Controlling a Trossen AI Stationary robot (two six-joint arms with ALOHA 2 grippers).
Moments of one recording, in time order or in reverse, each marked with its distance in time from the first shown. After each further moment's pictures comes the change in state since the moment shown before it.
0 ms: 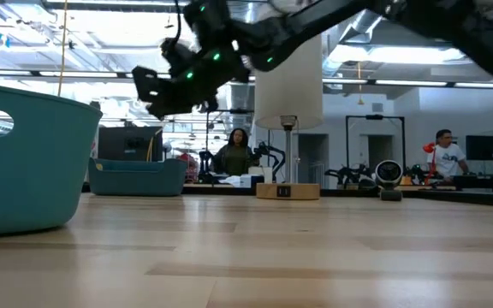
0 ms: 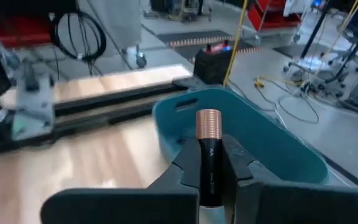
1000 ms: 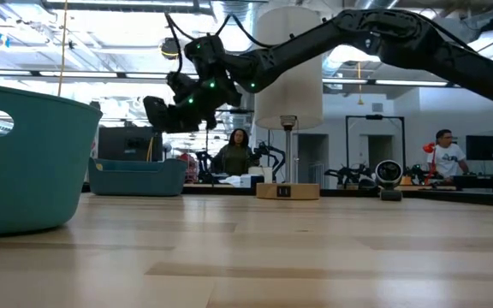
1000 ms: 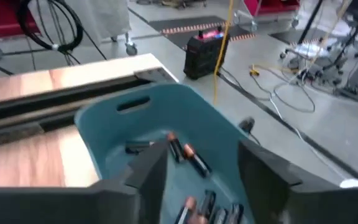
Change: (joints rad) left arm -0.092 -0.035 0.000 -0.056 -0.047 -0.072; right arm -0.167 0.201 0.321 -0.152 -0.136 -0.018
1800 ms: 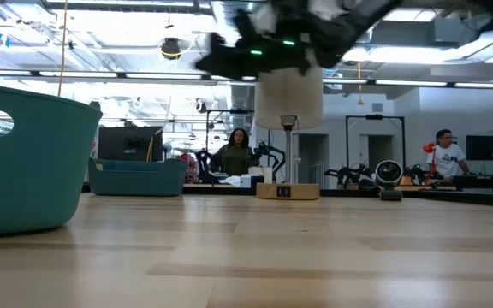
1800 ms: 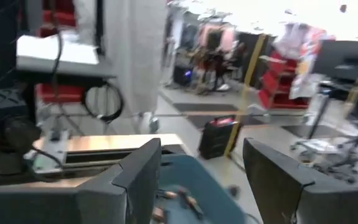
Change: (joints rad) left arm 0.122 -0.013 -0.053 -0.073 0.106 -0.051; right arm 0.056 -0.581 -0.875 0.662 -0.109 -0.186
